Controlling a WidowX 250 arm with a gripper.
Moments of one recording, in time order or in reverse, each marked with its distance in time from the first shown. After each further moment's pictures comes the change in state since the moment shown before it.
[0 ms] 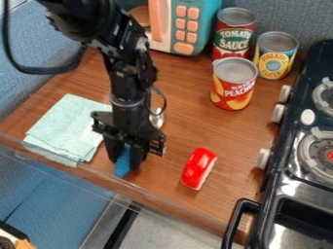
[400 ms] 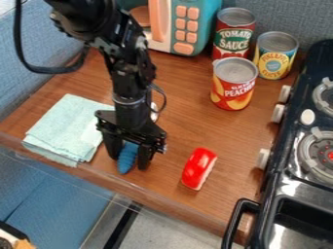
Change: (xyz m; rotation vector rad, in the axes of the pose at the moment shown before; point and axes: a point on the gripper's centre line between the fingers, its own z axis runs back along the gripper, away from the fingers) arm 0.010 0.000 -0.016 -0.024 0.028 -0.025
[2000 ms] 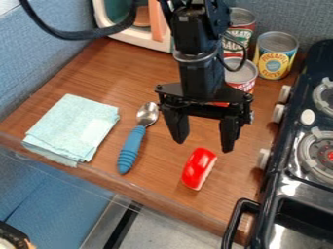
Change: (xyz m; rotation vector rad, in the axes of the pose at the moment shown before) arm -0.001 -0.100 0.086 -0.235 -0.054 0.002
